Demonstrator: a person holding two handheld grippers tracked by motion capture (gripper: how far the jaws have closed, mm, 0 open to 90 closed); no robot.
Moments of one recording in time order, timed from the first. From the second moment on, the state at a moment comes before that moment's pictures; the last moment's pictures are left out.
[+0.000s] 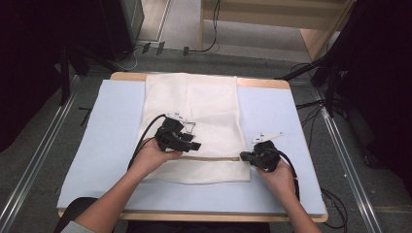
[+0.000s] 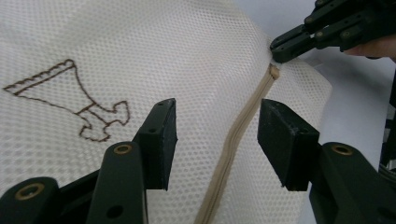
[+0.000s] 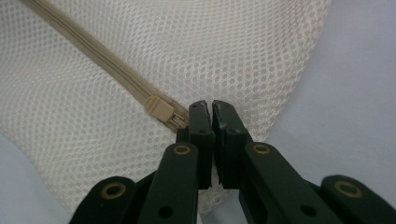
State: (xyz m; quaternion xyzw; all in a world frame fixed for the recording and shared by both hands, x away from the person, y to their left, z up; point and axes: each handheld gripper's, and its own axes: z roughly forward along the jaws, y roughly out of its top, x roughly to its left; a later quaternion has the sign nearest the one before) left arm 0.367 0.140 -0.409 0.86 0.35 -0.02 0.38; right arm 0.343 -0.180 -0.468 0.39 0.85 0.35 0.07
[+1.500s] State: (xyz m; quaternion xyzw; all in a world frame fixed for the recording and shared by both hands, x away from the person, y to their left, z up) left arm 0.370 0.029 -0.454 0.88 0.32 -0.08 0.34; right arm 0.343 -0.183 -0.473 0.40 0.84 0.37 0.06
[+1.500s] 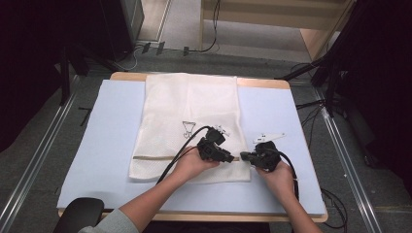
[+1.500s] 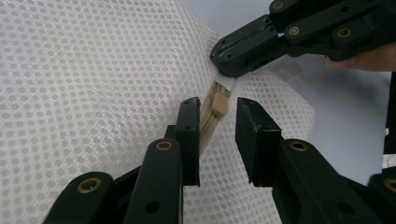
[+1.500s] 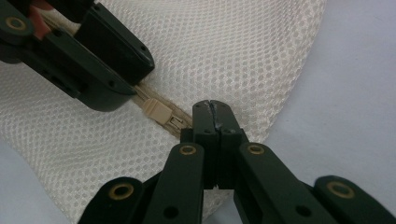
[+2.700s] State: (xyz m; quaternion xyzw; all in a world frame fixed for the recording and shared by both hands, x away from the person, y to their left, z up) left arm 0.372 0.016 -0.462 0.87 0.34 -0.09 0.35; right arm 0.345 -0.186 -0.473 0.41 0.83 0.37 0.04
